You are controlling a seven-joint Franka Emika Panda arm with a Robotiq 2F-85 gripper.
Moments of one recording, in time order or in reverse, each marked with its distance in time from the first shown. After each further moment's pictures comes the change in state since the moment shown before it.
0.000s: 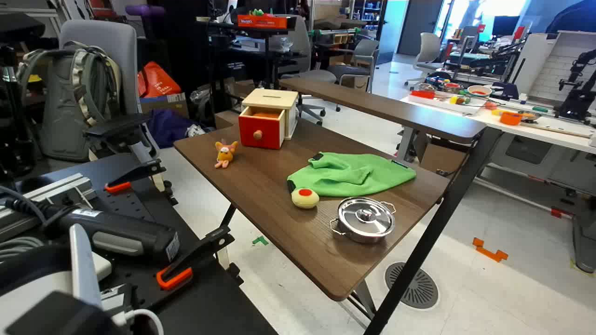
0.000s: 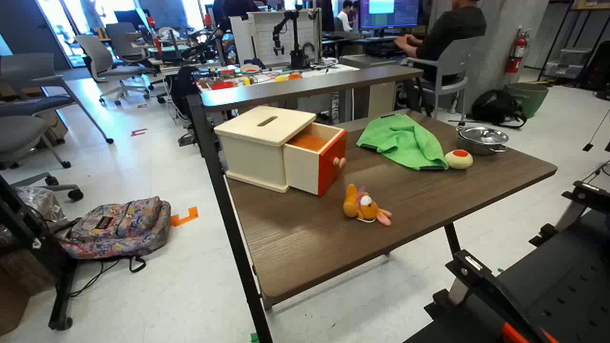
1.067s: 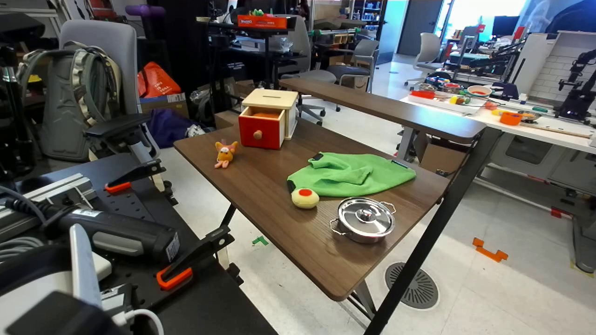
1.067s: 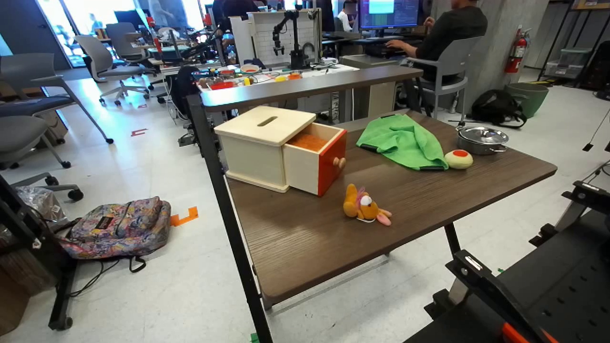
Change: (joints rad) arm 0.049 0.177 0.037 0.120 -0.009 0.044 -0.154
